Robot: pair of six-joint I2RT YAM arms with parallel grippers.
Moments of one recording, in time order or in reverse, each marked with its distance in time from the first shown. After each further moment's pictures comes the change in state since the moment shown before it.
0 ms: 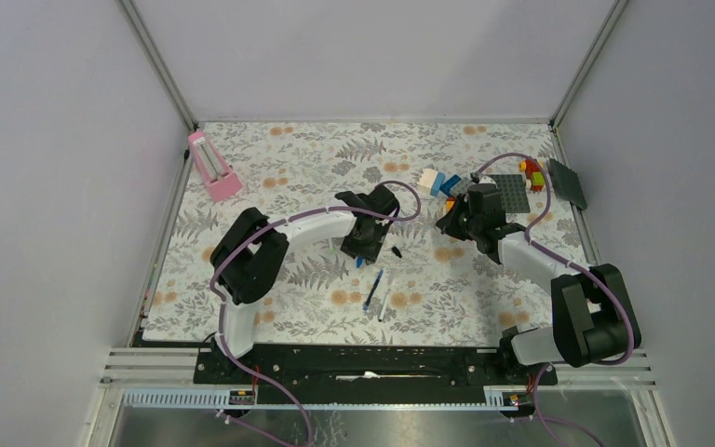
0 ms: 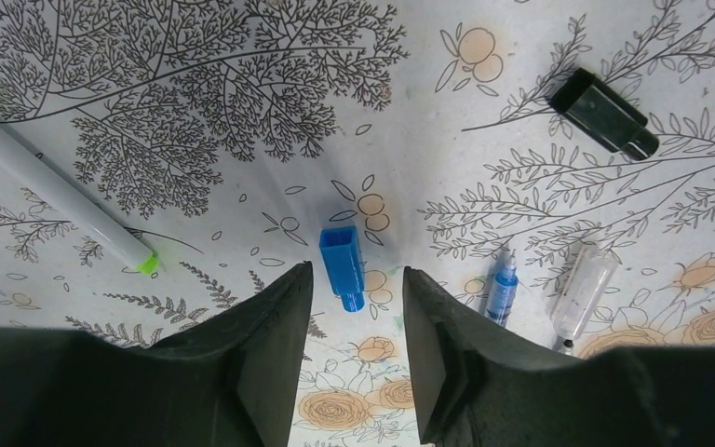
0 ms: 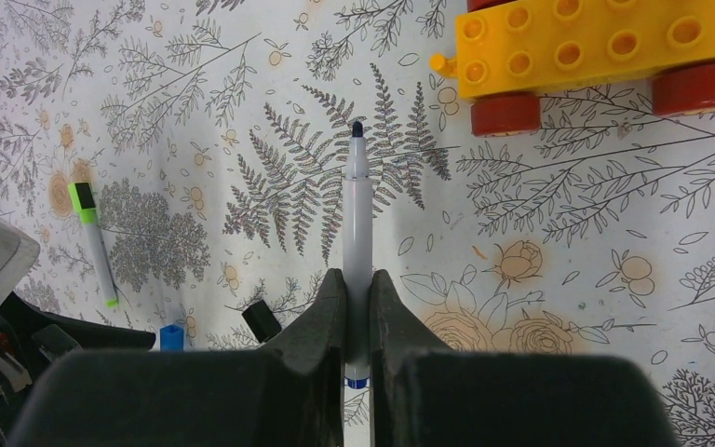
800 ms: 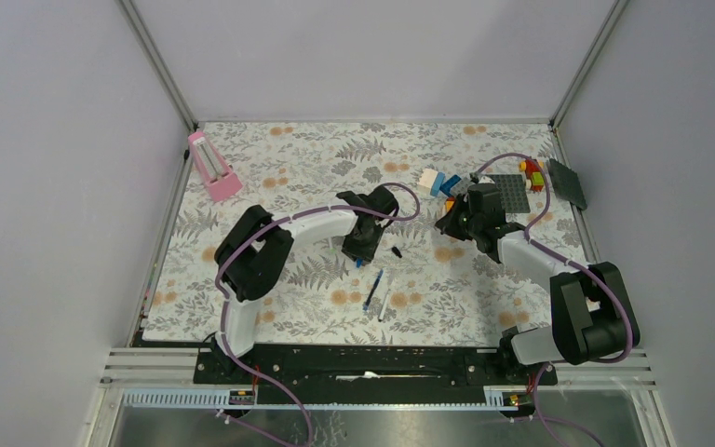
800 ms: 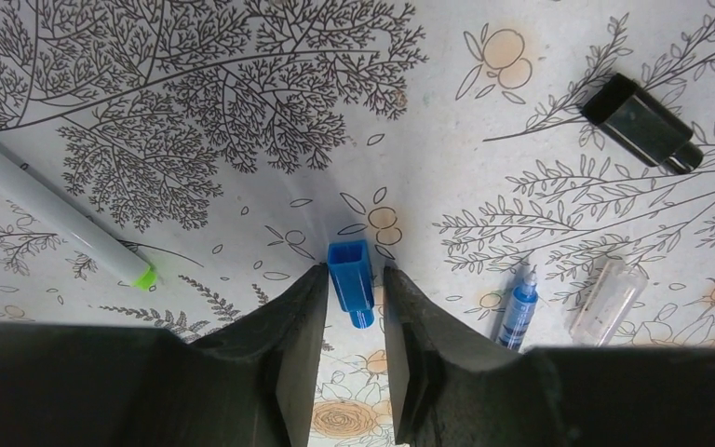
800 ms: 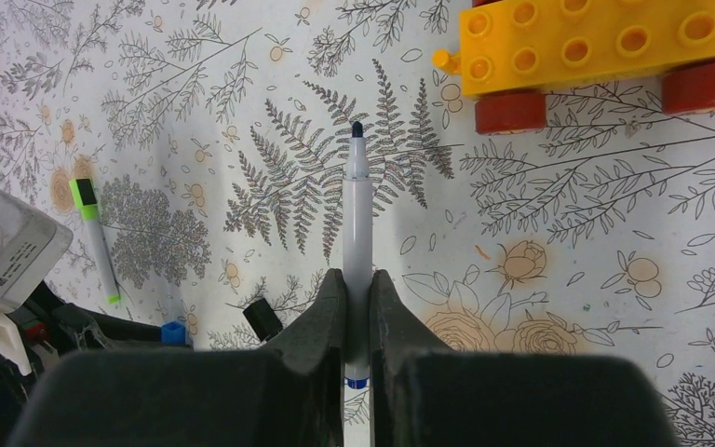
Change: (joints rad) left arm 0.015 0.034 0.005 -0.007 0.012 0.013; right arm -0.005 0.011 0.003 0.000 -0.012 0.000
